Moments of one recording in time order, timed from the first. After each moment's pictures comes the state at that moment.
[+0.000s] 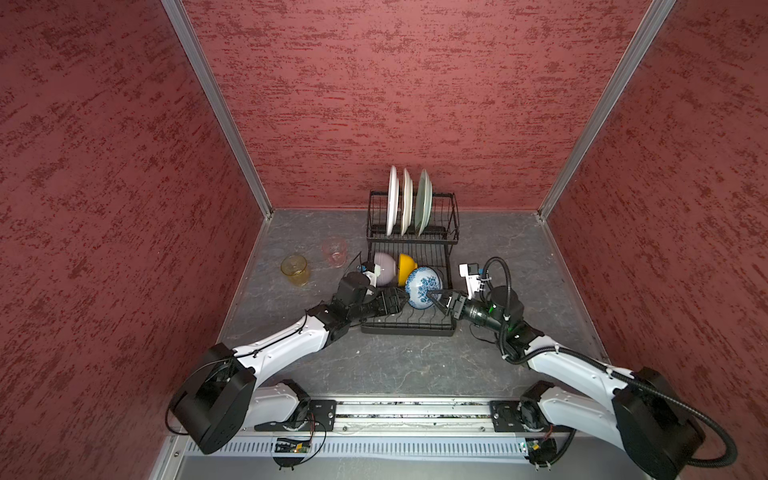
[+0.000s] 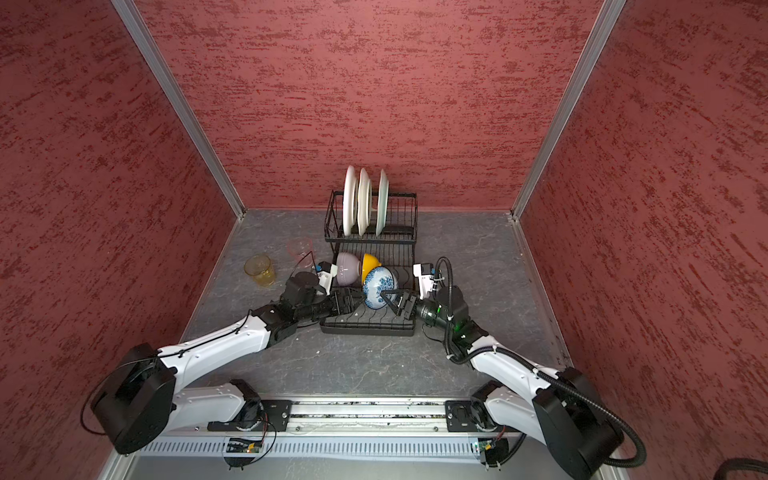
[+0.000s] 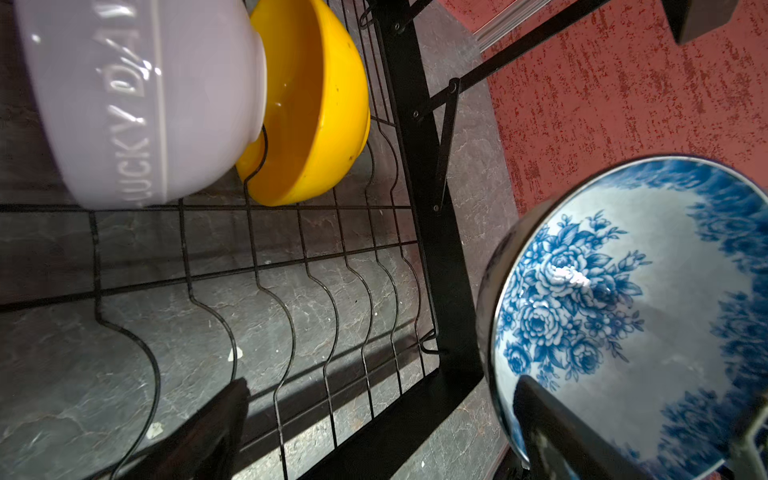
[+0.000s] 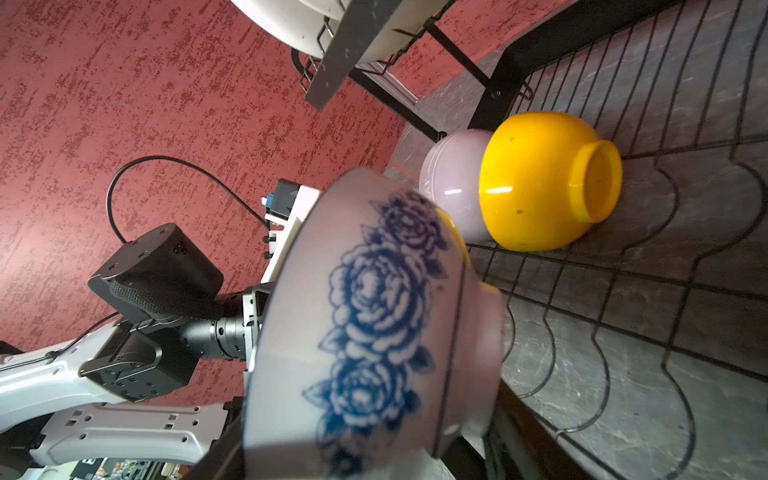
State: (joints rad) left arm -0.63 1.26 0.62 0.08 0.27 -0.79; right arm 0.55 1.11 0.38 0.59 -0.48 0.88
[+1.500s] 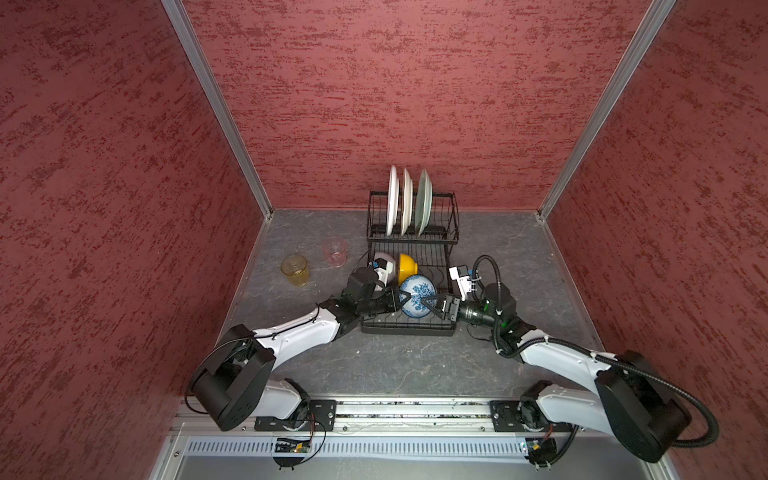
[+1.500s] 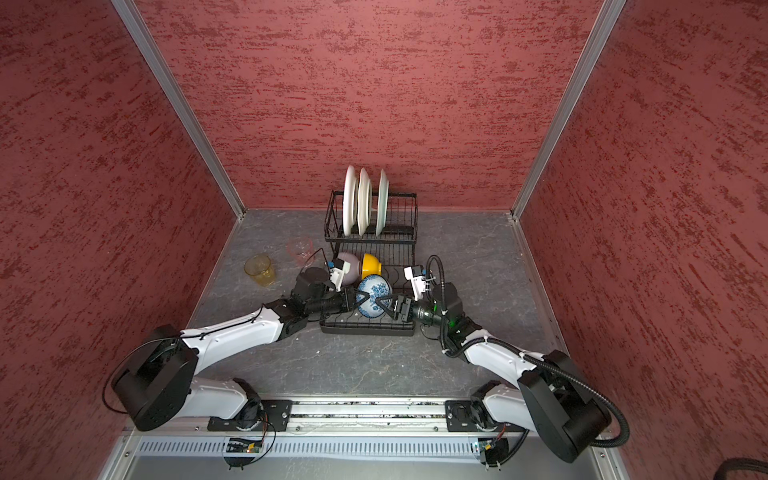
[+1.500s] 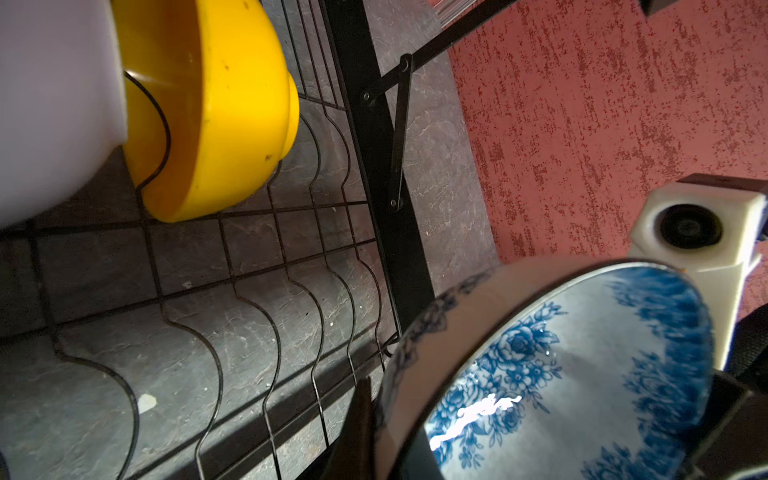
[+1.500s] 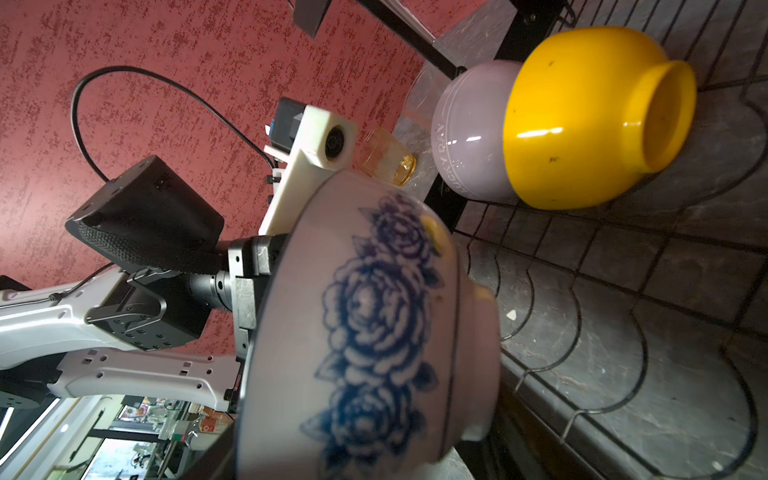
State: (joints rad) left arm -0.66 1.38 0.67 0.19 0.36 -0.81; right arm 0.55 1.22 0.40 0.61 -0.62 0.86
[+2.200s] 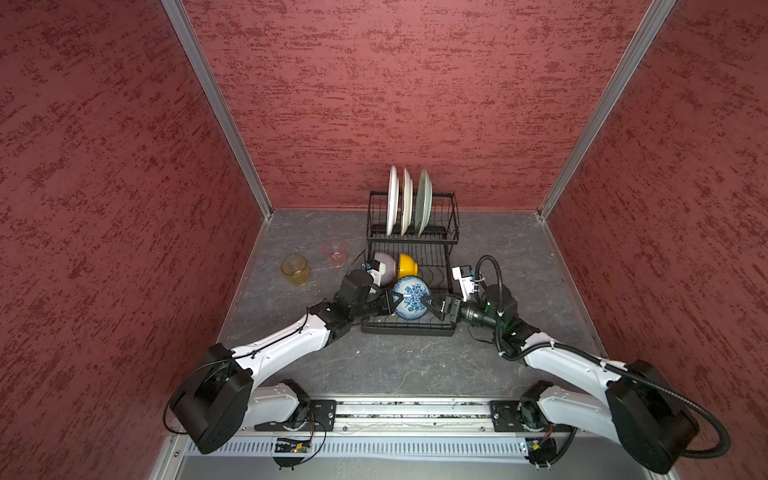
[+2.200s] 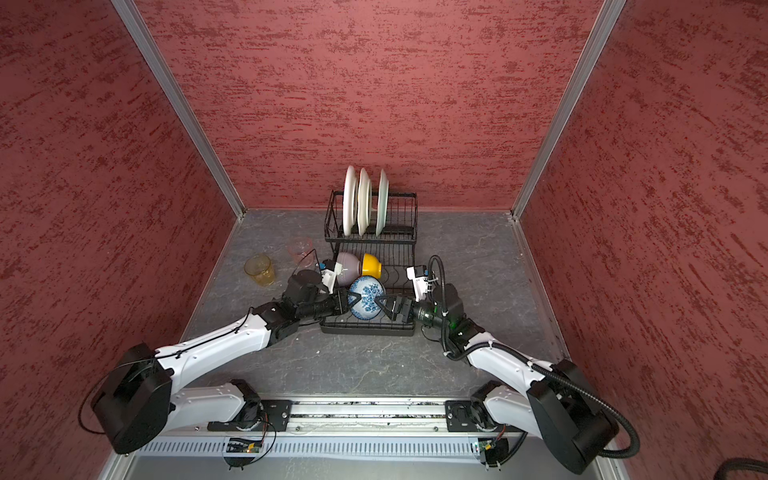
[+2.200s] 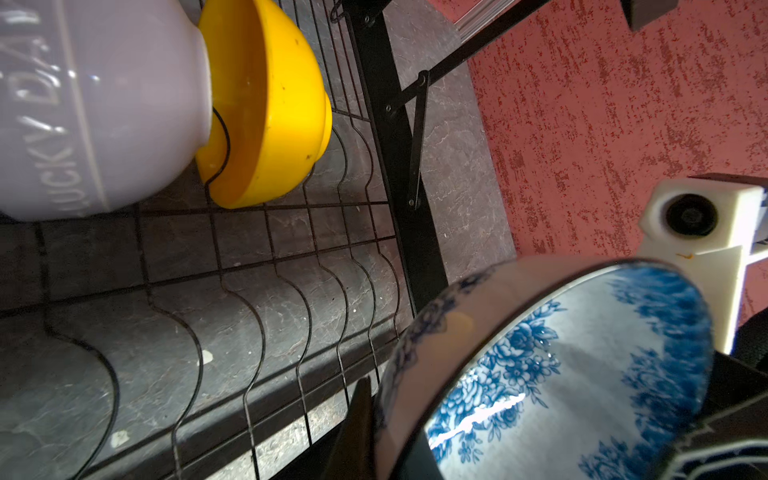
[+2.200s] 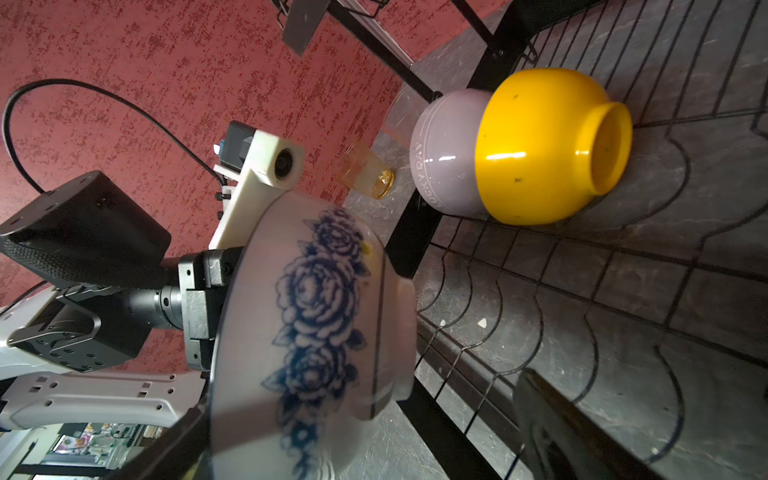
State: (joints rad) left arm -0.66 1.23 0.66 0.02 0.26 -0.77; right arm 0.56 1.15 0.40 0.51 -0.50 0.78
